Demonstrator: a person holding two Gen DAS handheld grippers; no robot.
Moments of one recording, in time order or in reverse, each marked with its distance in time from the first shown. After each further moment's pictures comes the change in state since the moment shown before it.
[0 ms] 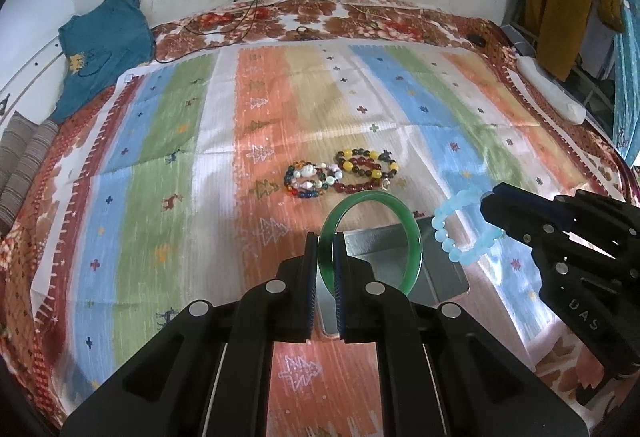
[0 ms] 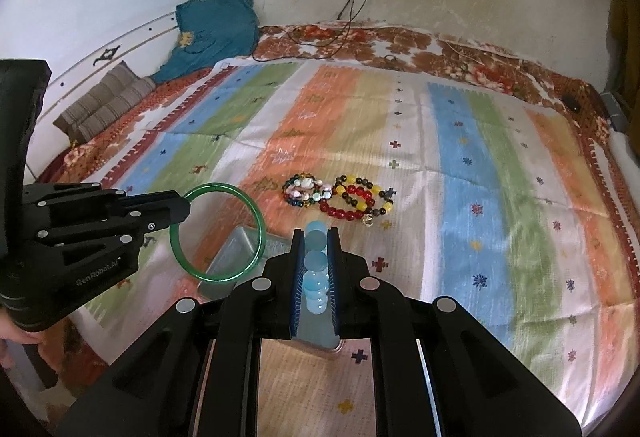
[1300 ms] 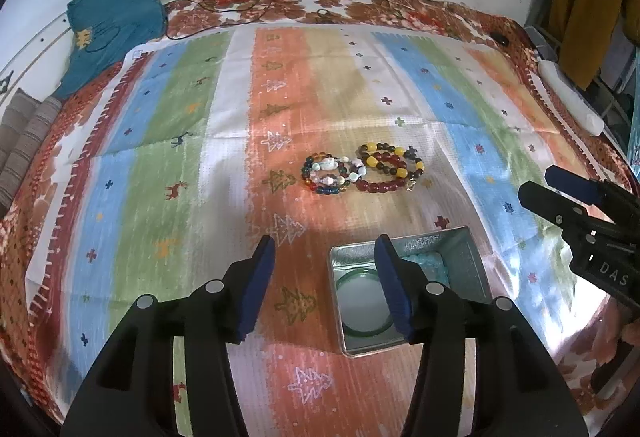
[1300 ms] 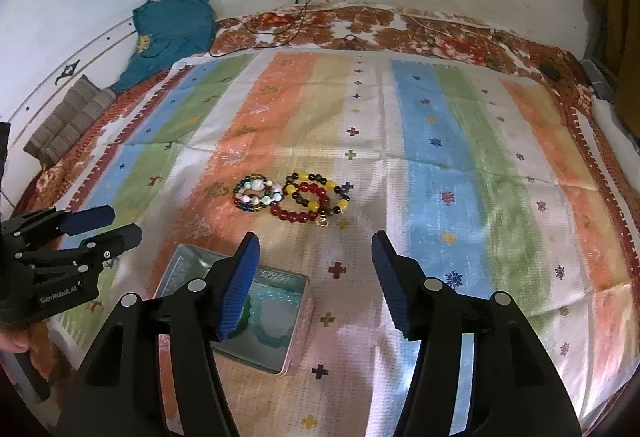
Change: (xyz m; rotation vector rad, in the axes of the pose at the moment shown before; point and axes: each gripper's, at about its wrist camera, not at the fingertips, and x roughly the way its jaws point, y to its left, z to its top) left arm 0.028 0.019 0.013 -0.061 0.055 0.029; right arm 0.029 -0.049 0.017 0.109 0.064 -0.070
